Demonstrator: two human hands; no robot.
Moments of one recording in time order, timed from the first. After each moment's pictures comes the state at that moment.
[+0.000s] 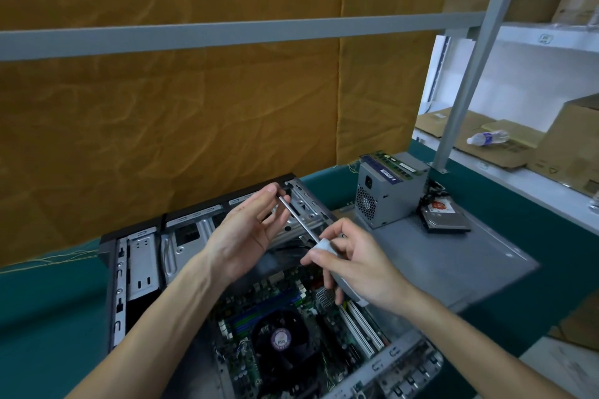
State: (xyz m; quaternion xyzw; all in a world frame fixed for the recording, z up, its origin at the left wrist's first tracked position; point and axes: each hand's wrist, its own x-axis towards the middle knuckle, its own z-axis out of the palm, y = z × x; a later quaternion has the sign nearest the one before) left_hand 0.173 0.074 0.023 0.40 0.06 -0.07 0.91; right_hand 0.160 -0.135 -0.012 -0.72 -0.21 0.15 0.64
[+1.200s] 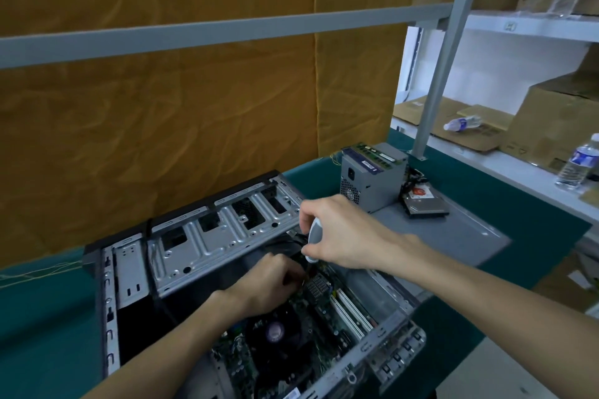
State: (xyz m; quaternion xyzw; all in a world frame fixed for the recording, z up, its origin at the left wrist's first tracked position) left_hand 0.169 0.059 -0.061 0.93 -0.26 -0.09 0.24; right_hand 0.176 -0.133 0.043 -0.93 -0.28 0.00 0.23
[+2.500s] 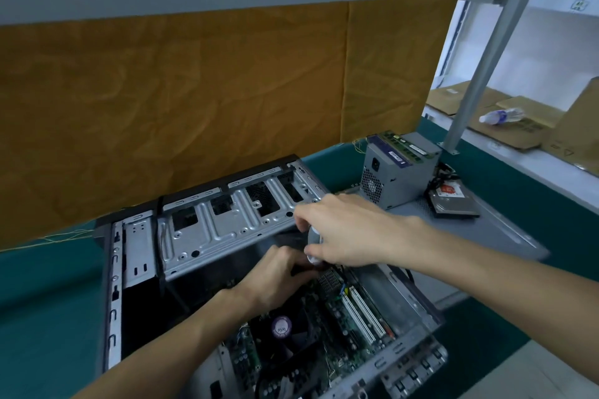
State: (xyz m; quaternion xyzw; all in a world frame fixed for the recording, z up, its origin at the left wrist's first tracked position) left_hand 0.169 0.061 -0.083 0.91 -0.22 -0.02 0.35; right_hand 0.193 -0.110 0.051 -0.92 -0.39 0.06 0.02
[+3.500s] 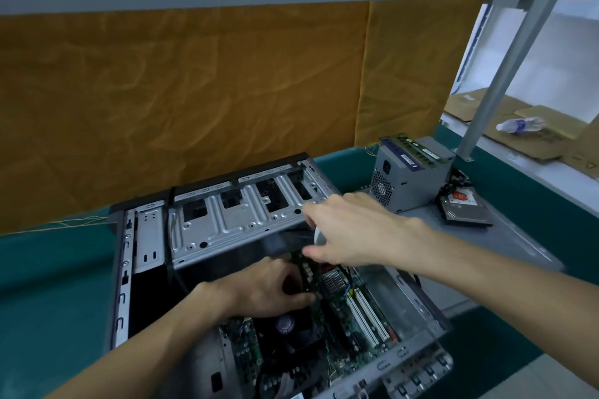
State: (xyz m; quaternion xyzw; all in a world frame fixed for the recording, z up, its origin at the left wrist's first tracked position) left_hand 0.149 0.082 -0.062 0.95 -0.16 -0.19 0.19; right_hand 0.193 -0.103 0.046 -0.91 -0.40 0.02 -0.03
